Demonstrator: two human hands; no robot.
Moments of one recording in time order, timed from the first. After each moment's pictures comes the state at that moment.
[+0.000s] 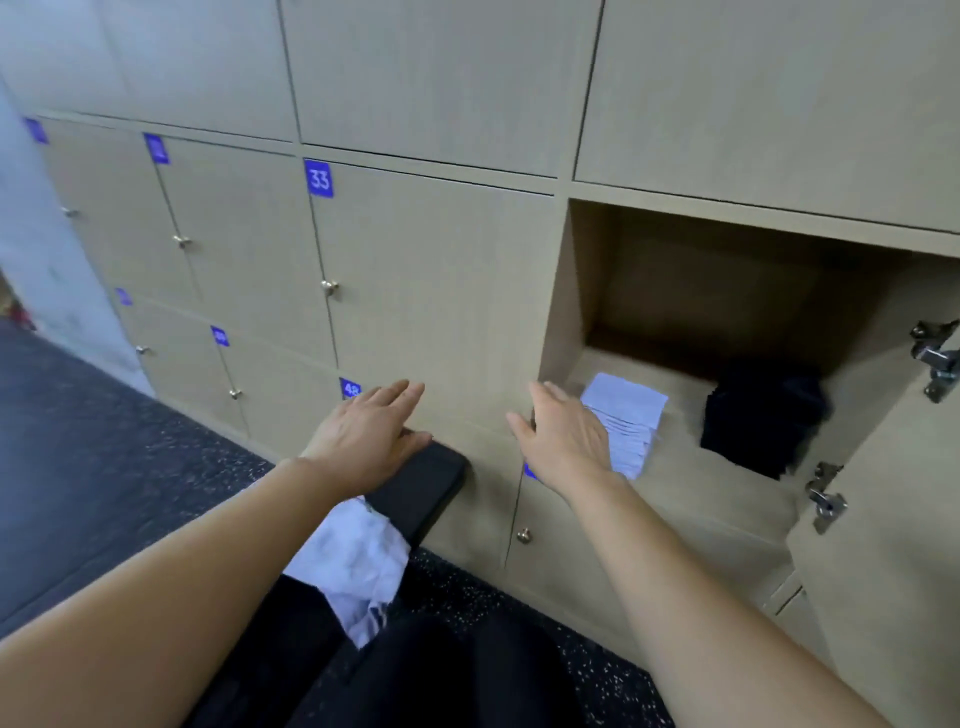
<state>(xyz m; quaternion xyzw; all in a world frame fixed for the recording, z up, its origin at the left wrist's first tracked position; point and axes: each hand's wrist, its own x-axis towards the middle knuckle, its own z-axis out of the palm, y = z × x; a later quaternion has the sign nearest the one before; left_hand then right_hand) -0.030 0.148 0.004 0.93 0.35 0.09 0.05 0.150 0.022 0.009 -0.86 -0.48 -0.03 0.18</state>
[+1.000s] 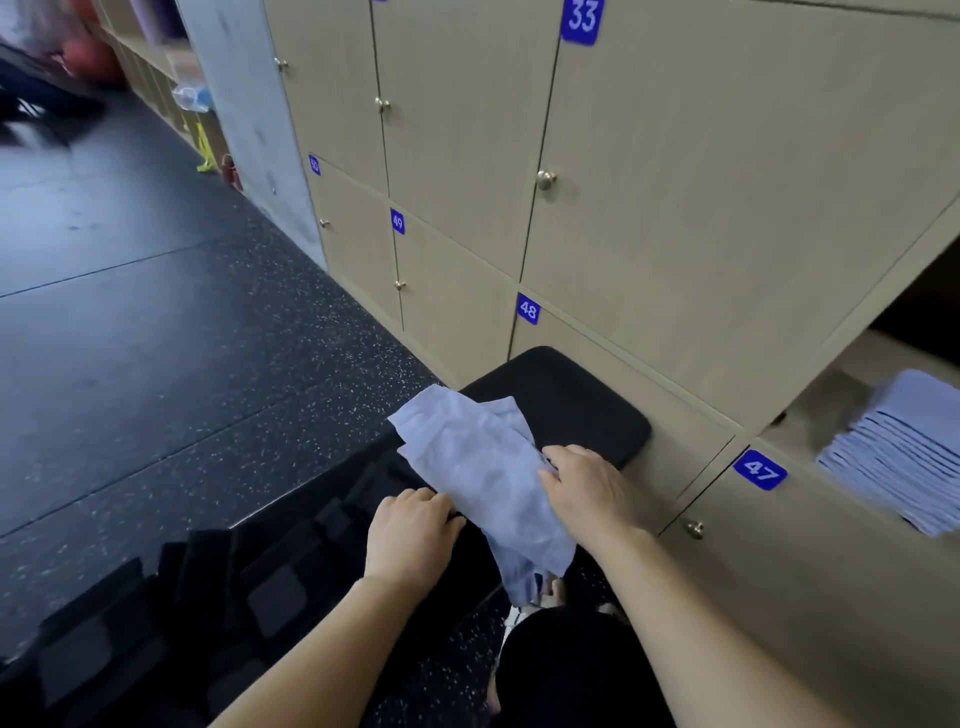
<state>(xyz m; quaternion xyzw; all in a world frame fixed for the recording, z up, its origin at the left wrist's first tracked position) -0.162 0.176 -0.196 0.82 0.57 0.04 0.10 0.035 0.158 -0.156 -0.78 -0.61 0.11 0.07</state>
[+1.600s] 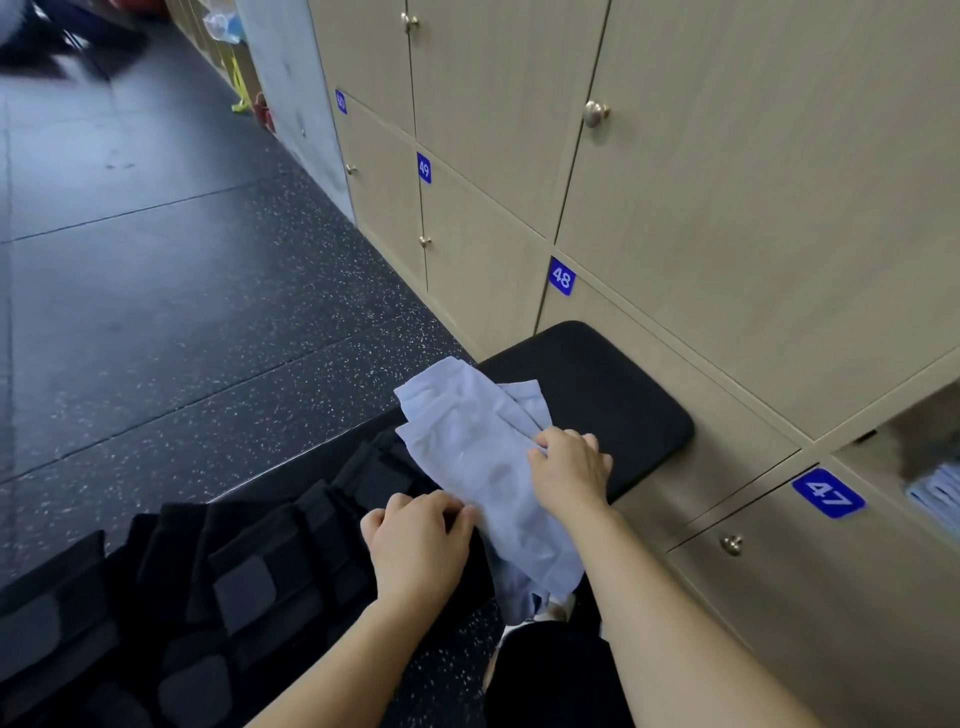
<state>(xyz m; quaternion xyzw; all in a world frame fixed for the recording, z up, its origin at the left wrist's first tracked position) -0.128 0.170 -0.220 0.66 0.70 0.16 0.21 0.033 0.220 -0.214 -0.80 -0.56 0.20 0.10</state>
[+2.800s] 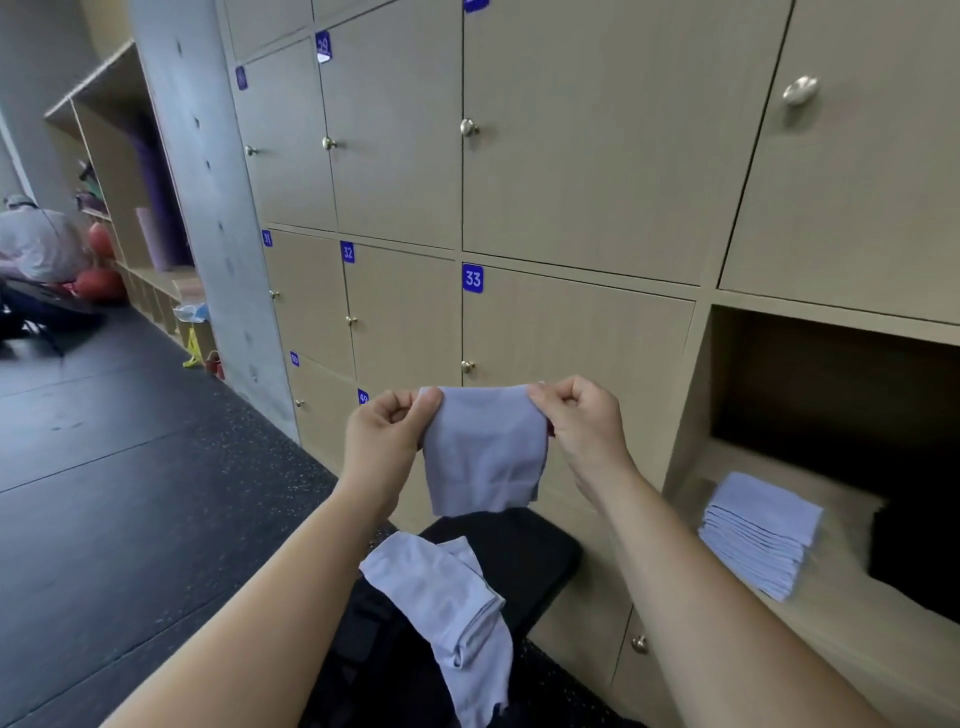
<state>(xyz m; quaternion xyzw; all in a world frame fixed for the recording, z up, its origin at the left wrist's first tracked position) -0.124 0.157 0.081 0.56 0.37 0.56 0.49 0.057 0.107 0.090 -0.56 -0.42 0.23 0.68</state>
